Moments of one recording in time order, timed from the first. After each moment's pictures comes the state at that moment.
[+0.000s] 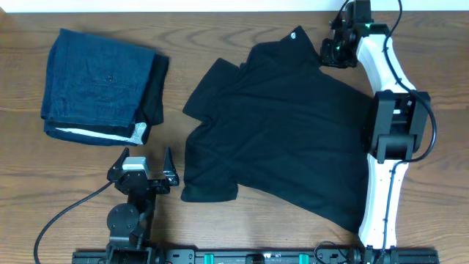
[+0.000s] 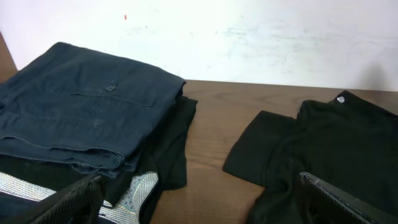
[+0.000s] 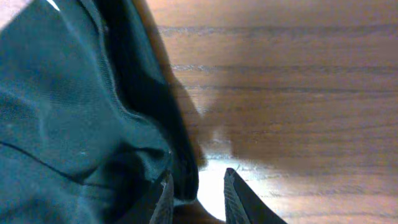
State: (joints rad) left arm -0.08 0.01 0.02 -0.12 -0.05 -0.08; right arm 0.00 2.51 2.16 -0.86 -0.21 0.14
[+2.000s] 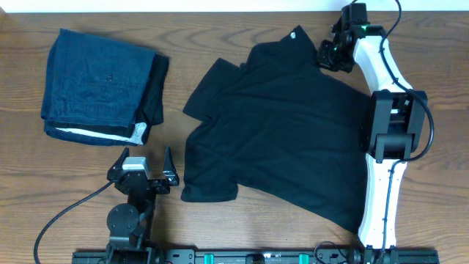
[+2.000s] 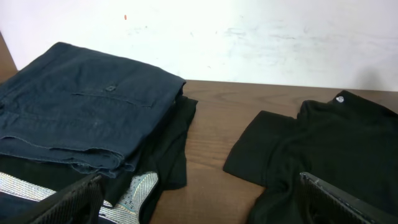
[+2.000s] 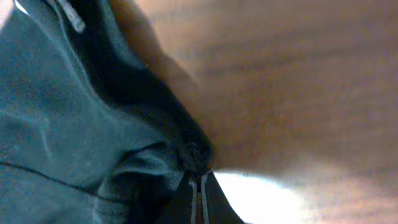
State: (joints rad) left arm -0.08 0.01 0.02 -0.12 -0.05 -0.08; right arm 0.01 2.51 2.15 -0.83 -0.21 0.30
